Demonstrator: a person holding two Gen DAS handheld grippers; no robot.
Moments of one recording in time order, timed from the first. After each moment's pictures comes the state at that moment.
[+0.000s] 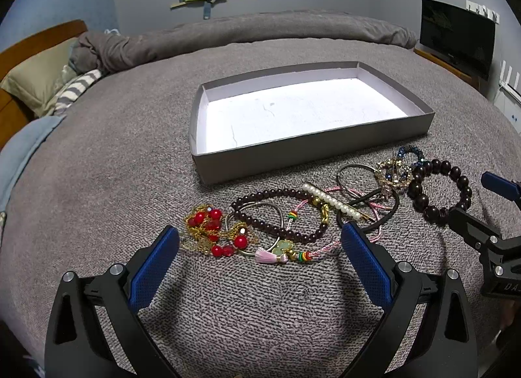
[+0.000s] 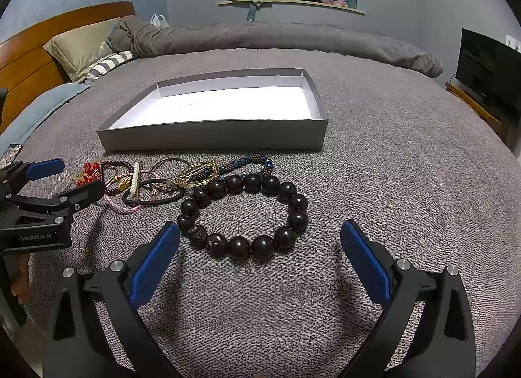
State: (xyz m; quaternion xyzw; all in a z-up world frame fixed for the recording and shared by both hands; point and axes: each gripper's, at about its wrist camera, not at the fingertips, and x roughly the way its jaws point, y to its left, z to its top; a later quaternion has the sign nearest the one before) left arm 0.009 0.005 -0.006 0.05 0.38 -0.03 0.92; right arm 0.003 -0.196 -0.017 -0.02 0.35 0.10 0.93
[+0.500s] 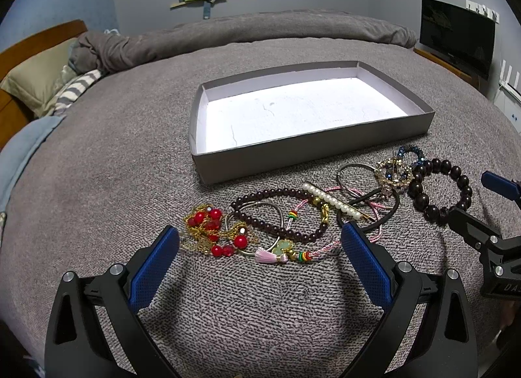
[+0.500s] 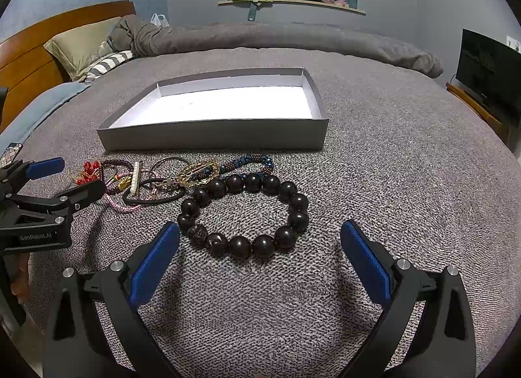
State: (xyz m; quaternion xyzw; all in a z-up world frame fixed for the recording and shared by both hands) left arm 0.010 0.005 -0.005 0.05 0.38 -0.03 0.92; right arm 0.003 -0.194 -0.020 -0.02 0.35 0.10 0.93
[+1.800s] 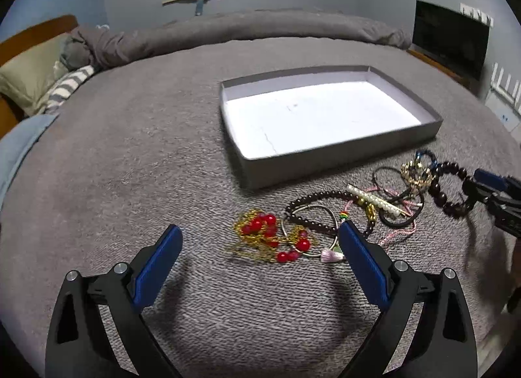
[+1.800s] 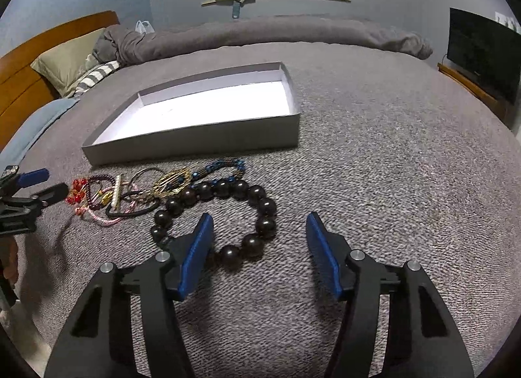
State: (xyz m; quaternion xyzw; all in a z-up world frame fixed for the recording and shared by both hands) left arm 0.022 0.061 0.003 0.04 0.39 -0.06 0.92; right arm 0.018 -0.222 -0.018 0.02 0.37 0.08 0.93
